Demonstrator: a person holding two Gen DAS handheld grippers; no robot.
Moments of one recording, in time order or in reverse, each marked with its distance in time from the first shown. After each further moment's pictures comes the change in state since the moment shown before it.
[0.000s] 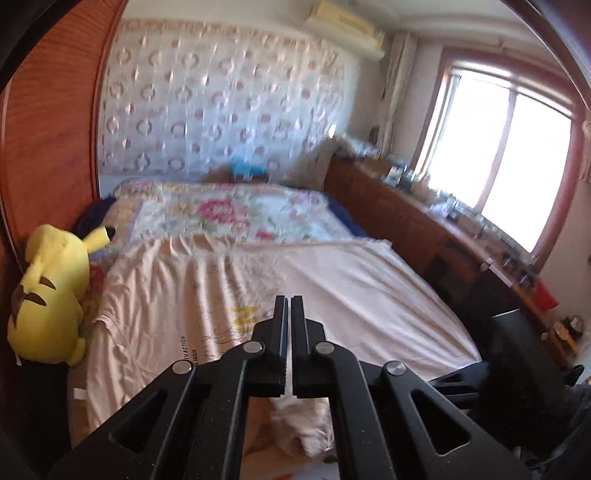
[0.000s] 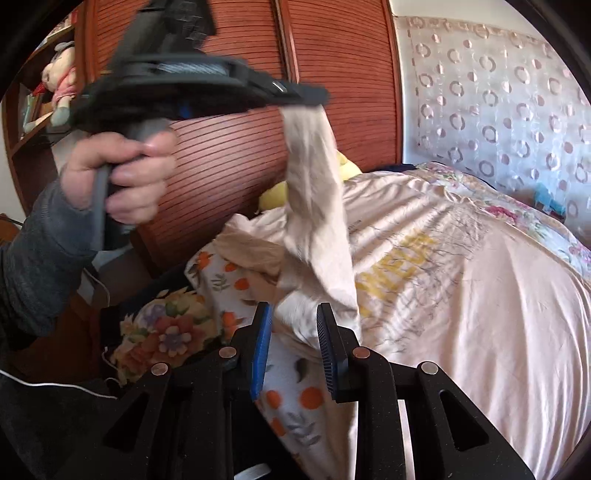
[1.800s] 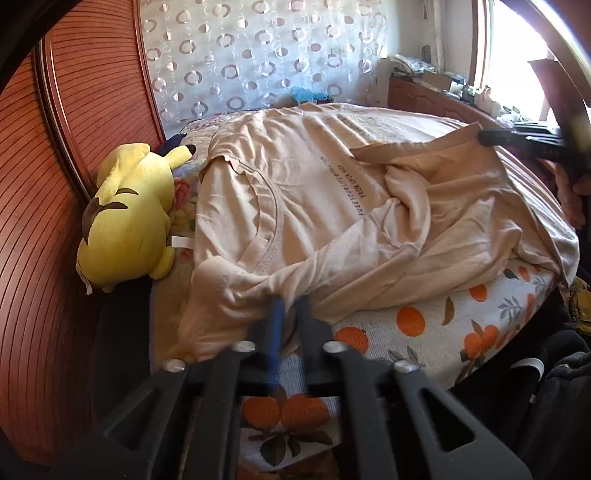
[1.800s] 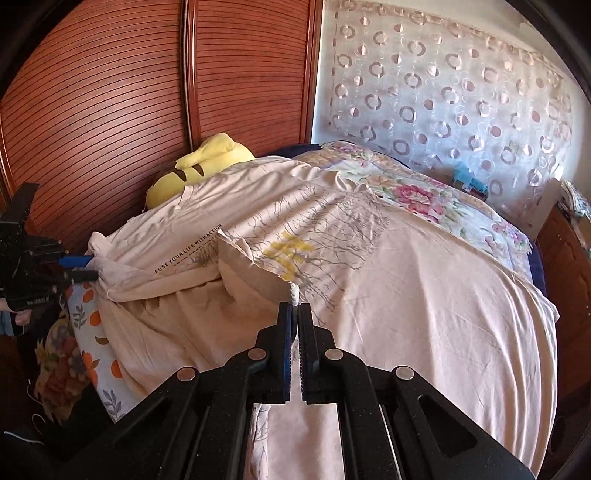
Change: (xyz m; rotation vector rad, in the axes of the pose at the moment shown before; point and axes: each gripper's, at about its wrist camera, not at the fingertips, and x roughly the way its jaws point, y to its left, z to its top) left arm -0.028 0.099 -0.156 0.102 0.233 0.296; right arm 0.054 -0.048 0.052 0.057 0.085 -0.352
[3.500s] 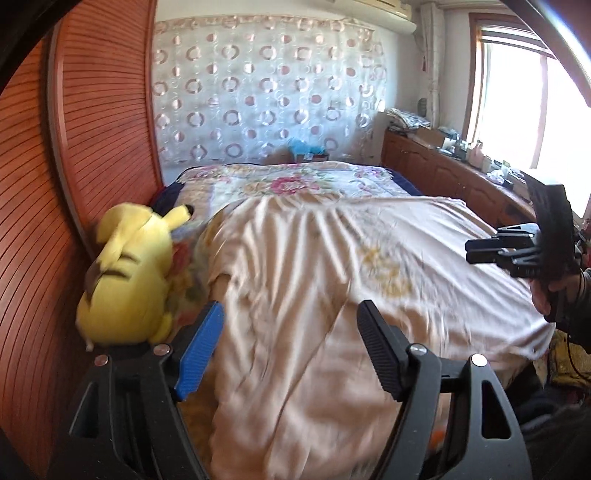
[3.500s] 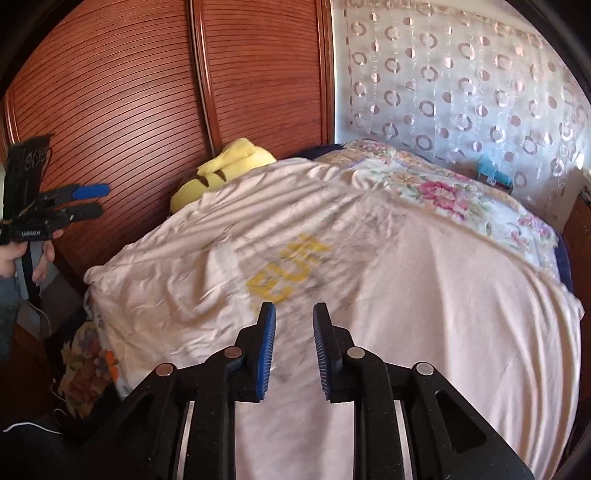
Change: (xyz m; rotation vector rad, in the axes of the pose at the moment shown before) left arm -0.029 0.018 0.097 -0.055 -0.184 -0.062; right arm 0.010 -0.029 -0.004 0.021 -0.009 0.105
